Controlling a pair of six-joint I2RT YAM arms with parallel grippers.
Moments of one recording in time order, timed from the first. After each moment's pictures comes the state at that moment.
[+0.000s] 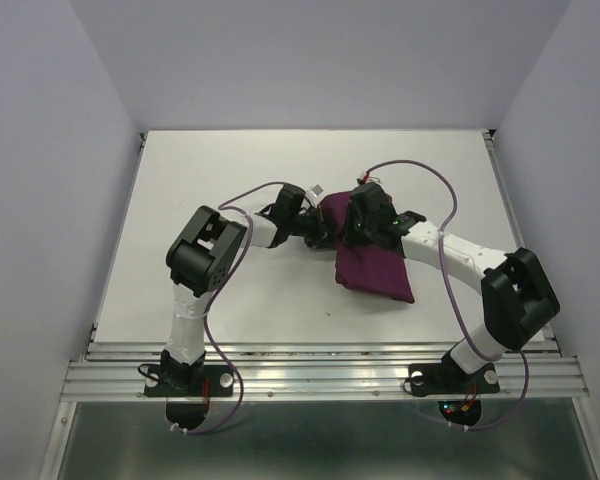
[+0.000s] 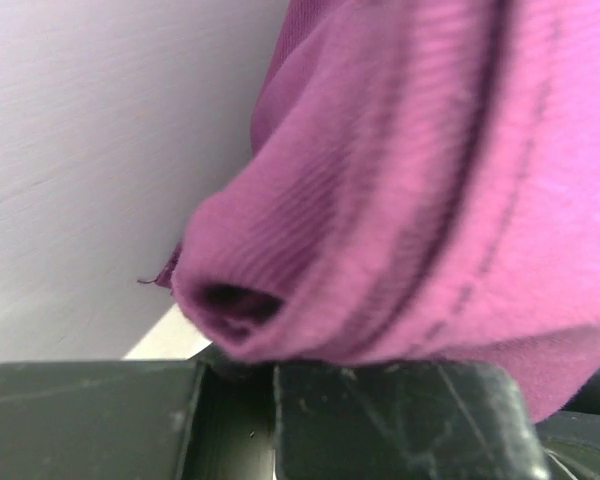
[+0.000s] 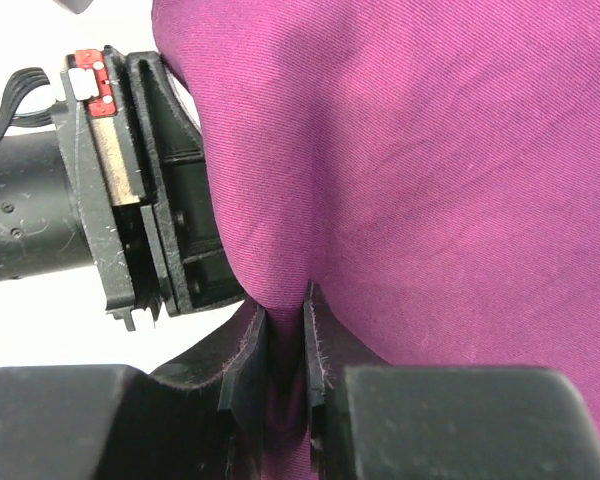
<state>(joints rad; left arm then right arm) -0.58 2.07 1.17 0.24 0.66 -0.94 0.63 1.58 1.08 -0.28 0.09 0.64</state>
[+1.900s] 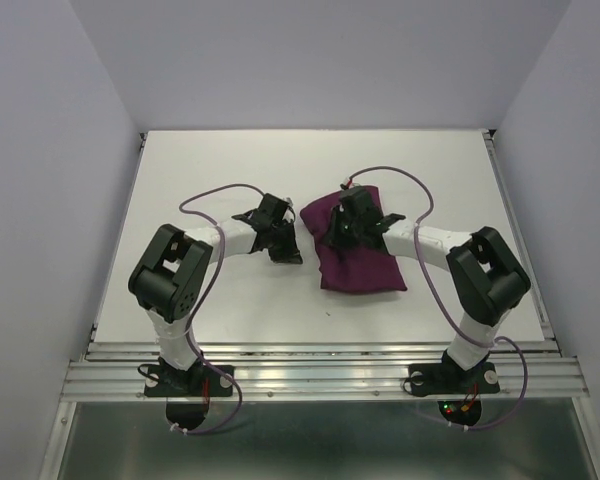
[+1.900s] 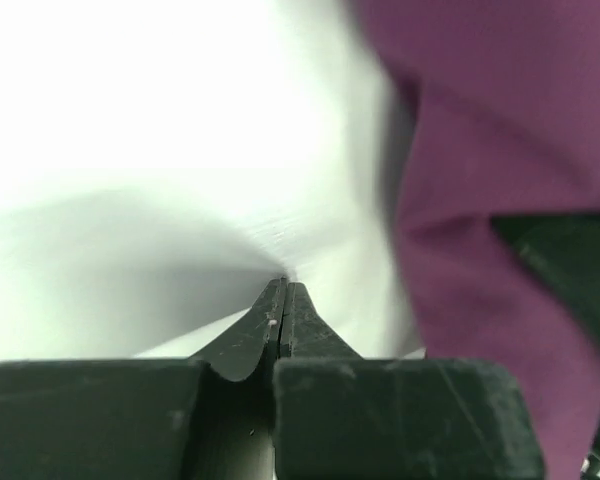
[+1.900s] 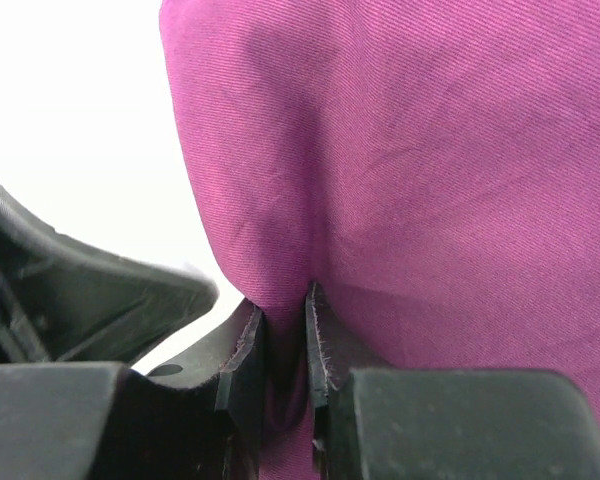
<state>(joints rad) -0.55 1.82 1.02 -0.20 0.26 -0.68 0.62 1.74 1.05 -0.09 -0.05 0.63</state>
